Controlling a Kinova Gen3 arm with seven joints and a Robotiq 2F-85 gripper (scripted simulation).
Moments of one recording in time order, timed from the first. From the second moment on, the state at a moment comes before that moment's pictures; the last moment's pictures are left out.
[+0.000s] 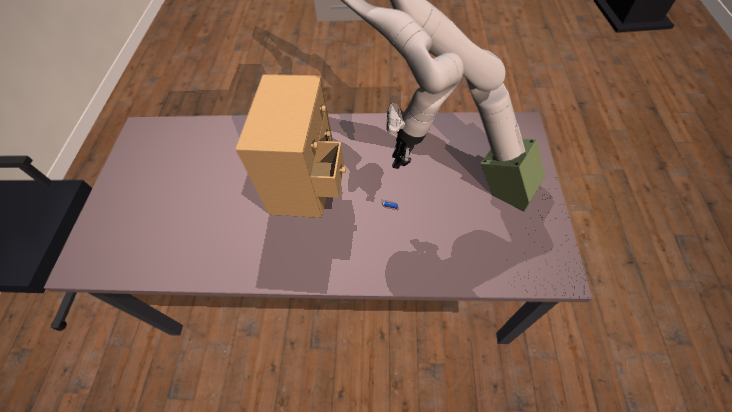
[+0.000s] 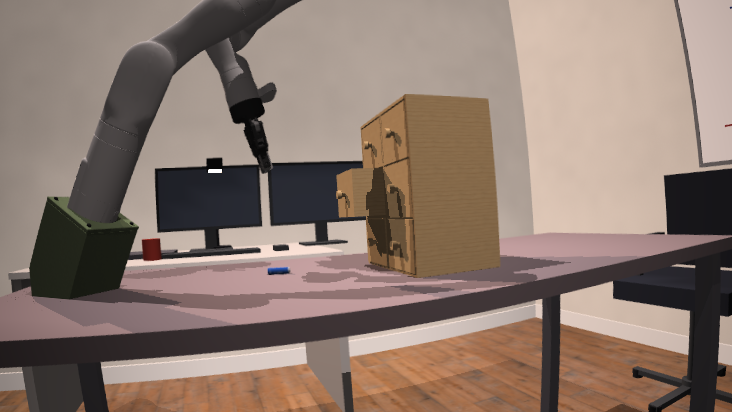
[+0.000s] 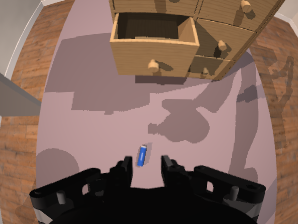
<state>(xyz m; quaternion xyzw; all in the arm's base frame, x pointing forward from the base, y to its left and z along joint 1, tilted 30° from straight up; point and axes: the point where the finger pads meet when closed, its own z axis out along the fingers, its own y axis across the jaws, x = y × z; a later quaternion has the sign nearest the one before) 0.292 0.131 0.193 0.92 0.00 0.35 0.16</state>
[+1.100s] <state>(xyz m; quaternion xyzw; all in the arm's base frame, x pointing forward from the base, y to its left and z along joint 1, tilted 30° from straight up) 0.244 0.142 0.232 0.97 -0.05 0.21 0.14</state>
